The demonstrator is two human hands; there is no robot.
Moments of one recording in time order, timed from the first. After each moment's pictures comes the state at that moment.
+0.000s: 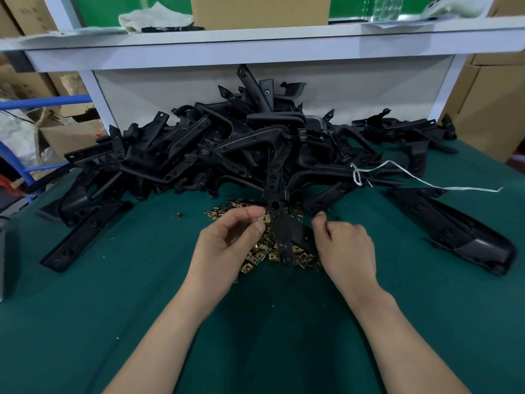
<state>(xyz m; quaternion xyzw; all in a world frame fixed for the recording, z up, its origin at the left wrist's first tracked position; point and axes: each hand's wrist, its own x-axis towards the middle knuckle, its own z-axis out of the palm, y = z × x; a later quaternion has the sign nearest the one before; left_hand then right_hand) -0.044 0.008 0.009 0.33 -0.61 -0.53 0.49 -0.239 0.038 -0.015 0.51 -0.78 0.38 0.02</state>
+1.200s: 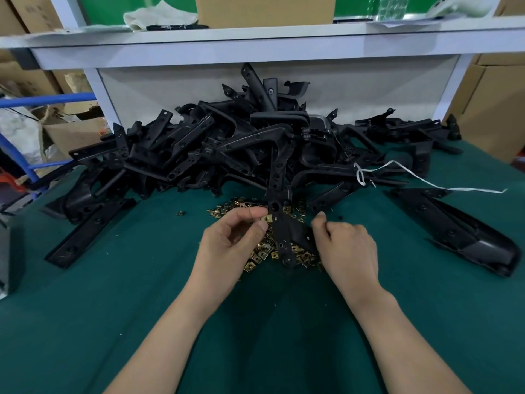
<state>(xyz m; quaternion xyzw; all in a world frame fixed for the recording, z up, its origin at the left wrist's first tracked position) -0.046 0.009 0.009 0.33 -0.61 -0.52 0.50 -0.236 0.038 -0.018 0.51 -0.78 0.36 0.05</state>
